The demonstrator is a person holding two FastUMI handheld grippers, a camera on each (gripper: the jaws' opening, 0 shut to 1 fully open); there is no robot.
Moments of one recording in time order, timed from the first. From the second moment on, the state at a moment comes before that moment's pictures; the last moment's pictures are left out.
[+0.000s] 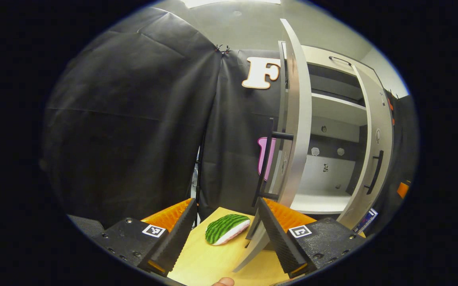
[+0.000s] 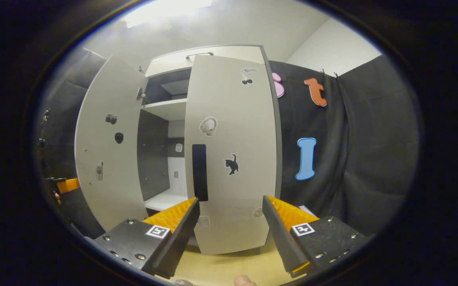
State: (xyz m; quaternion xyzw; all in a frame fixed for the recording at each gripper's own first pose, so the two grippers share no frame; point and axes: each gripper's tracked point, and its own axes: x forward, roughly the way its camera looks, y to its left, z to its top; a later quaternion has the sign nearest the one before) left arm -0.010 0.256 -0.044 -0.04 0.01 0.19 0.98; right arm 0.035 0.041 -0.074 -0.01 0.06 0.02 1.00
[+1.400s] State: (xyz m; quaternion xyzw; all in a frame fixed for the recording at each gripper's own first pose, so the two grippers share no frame) left arm 0.042 0.129 -0.062 -0.07 0.04 0.02 1.00; right arm 0.023 -0.001 -0.066 -0.01 0.05 -0.01 1.00
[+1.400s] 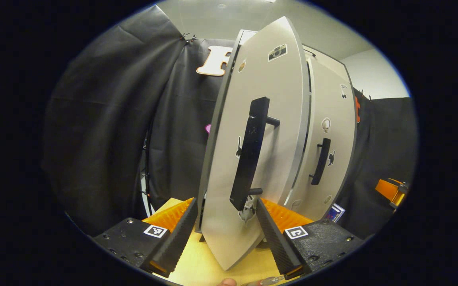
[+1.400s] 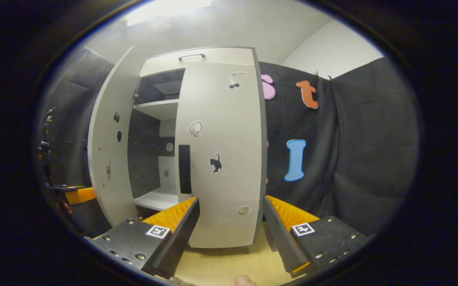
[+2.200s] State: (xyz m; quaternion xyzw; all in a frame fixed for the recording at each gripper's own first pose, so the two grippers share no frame) left arm 0.057 0.053 -0.057 -0.07 0.03 -0.07 0.99; right arm 0.014 -0.029 -0.056 -0.02 0.04 -0.04 1.00
